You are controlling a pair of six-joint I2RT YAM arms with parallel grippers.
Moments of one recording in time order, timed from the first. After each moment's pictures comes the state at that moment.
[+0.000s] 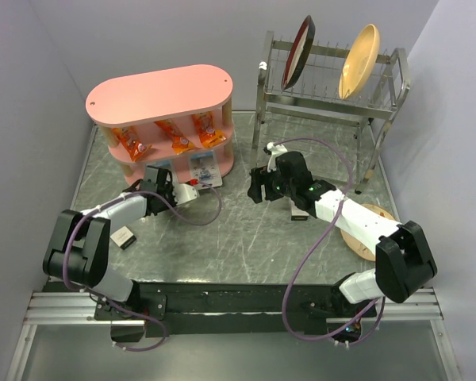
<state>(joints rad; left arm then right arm) -0.26 1.51 0.76 -0.22 -0.02 1.00 0.54 1.40 0.93 -0.16 -0.13 0.25</state>
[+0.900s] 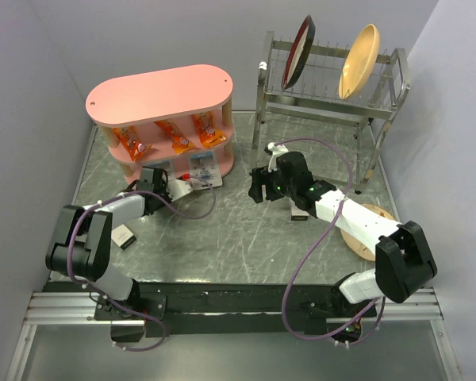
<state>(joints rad) -0.20 1.55 0.74 -0.12 -0.10 0.92 0.54 1.40 0.93 -0.16 -0.12 0.25</state>
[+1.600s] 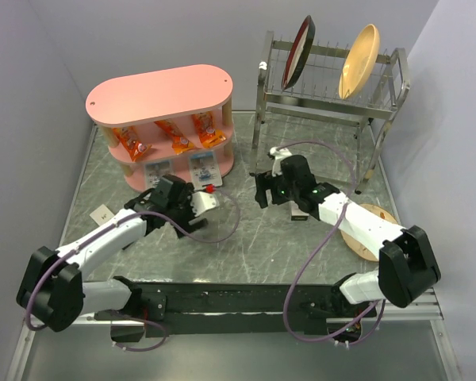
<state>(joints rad) -0.51 1.23 0.75 -0.43 0.12 0.70 0.53 1.37 0.90 -0.22 -0.07 0.18</state>
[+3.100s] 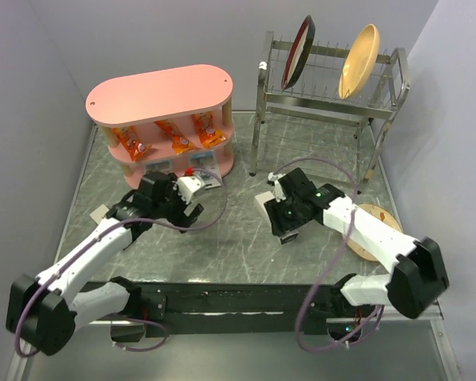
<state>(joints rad) -0.47 1.06 0.76 -0.40 0.19 0.35 0.59 1.28 0.94 -0.77 -0.08 0.14</state>
